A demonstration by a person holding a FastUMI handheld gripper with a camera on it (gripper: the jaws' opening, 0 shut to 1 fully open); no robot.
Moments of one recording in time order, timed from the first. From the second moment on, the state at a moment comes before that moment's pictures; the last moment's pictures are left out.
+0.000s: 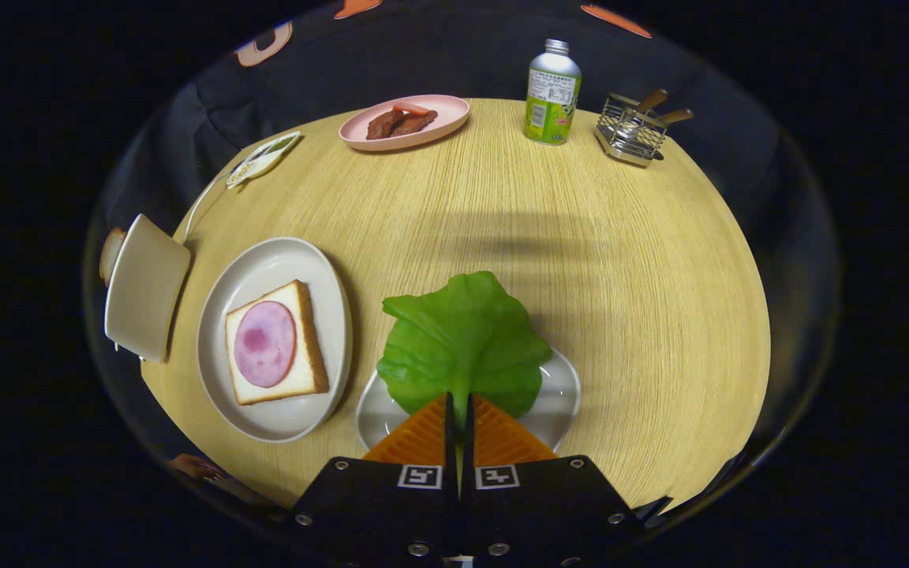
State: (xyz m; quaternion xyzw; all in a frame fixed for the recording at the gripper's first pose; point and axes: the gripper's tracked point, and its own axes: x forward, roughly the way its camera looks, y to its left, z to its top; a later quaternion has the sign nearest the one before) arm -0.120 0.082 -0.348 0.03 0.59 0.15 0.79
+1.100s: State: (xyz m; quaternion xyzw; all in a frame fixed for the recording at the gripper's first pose) arm -0.129 0.229 -0.248 0.01 0.53 0.31 0.79
